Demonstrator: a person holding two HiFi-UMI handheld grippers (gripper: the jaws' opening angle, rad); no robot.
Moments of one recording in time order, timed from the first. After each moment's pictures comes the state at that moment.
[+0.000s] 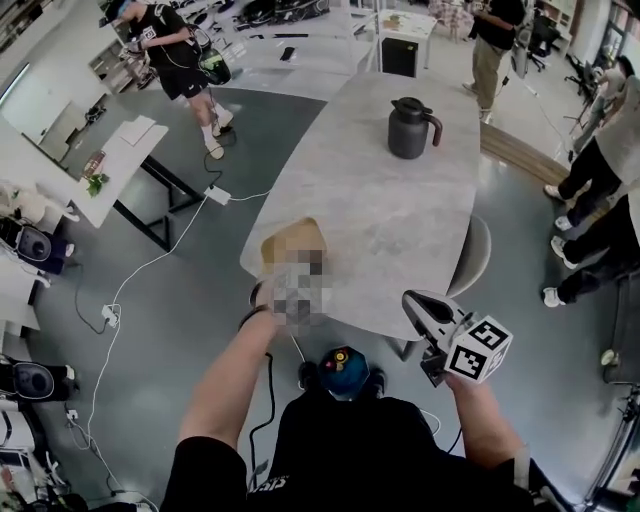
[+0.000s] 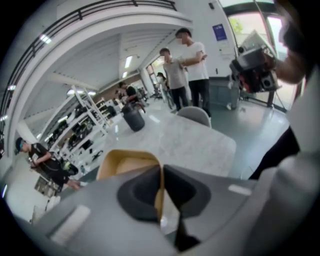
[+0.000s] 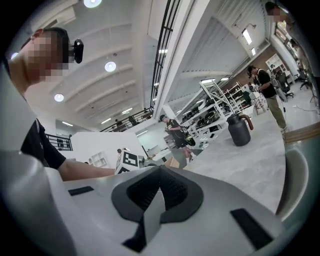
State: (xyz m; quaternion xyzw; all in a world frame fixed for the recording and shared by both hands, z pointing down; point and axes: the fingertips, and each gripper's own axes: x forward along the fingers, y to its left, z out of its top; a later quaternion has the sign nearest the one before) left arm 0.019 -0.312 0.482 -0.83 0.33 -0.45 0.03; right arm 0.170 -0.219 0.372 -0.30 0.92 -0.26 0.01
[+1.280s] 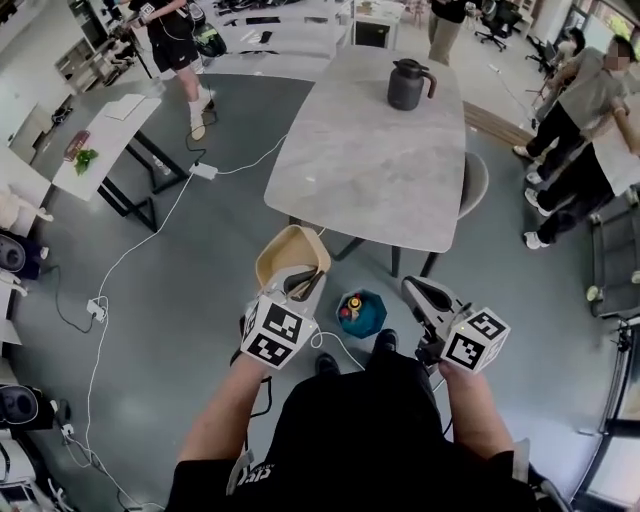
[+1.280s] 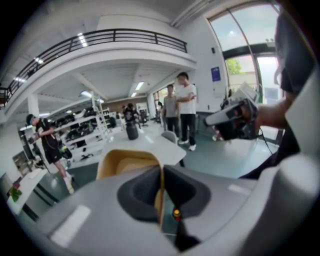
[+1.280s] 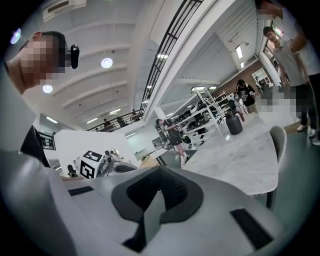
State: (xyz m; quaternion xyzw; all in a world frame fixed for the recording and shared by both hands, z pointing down) left arm -0.114 -0.040 0.405 -0.90 0.33 -0.28 -0.02; right arm 0.027 -0.011 0.368 -0.39 0.89 -0.26 0.02
